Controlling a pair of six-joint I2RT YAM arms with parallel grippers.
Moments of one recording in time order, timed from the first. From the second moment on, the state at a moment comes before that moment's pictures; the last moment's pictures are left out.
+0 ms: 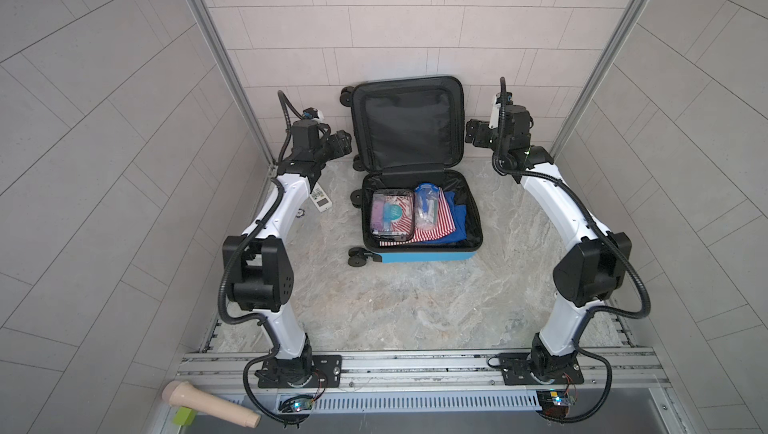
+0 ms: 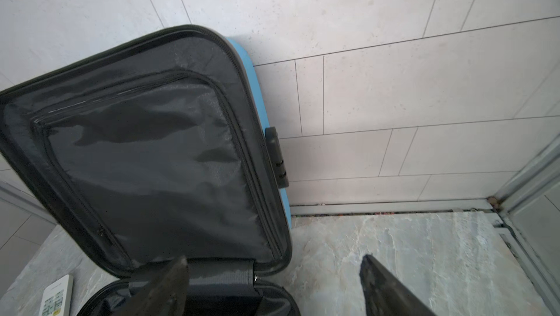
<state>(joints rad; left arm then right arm) -0.06 1.83 1.64 -0.13 0.20 -0.38 0.16 1.87 1.90 -0.32 0.08 0.25</state>
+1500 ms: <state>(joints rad) -0.09 2.40 2.19 0.38 0.16 -0.48 0.13 2.51 2.65 -0.10 -0.14 0.28</state>
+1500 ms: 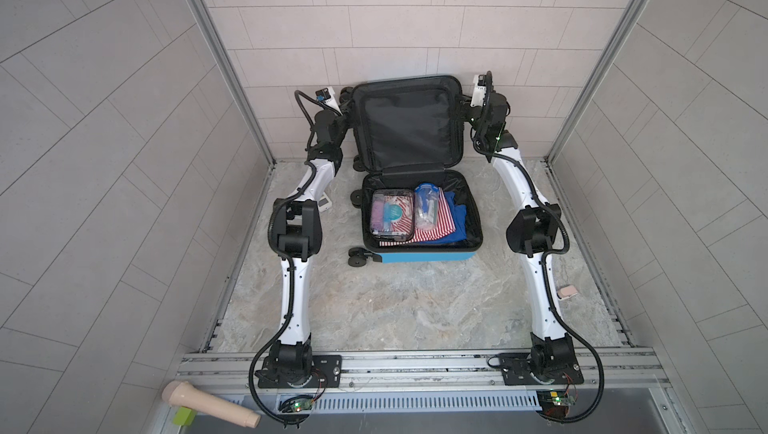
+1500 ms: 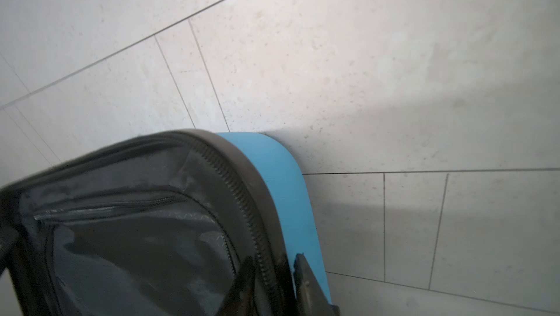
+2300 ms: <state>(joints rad) -0.14 2.15 1.90 0.39 0.12 -0.37 0.11 2.26 2.31 -0.09 -0.13 0.22</state>
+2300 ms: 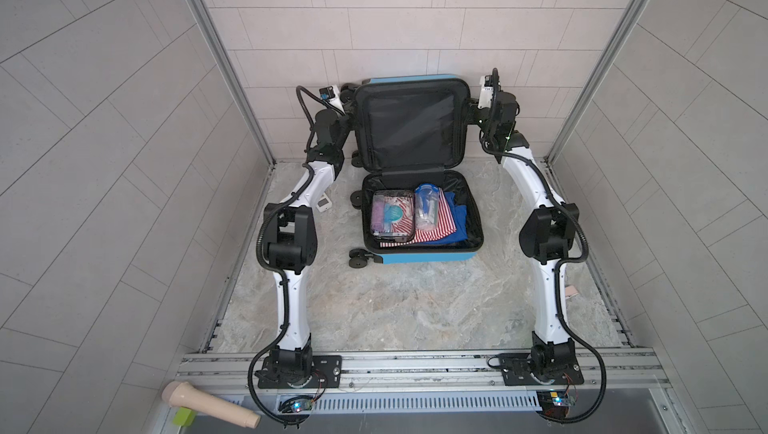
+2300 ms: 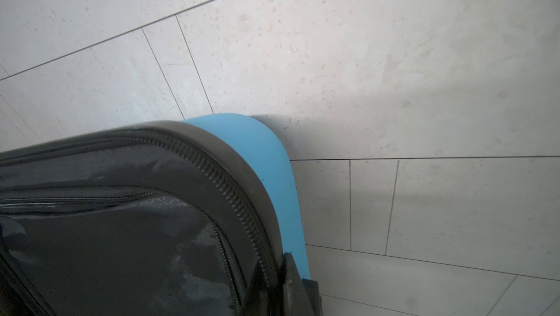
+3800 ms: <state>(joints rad) -0.40 0.91 0.65 0.48 -0.01 -0.42 0.24 1.19 0.88 0.15 0.07 0.32</state>
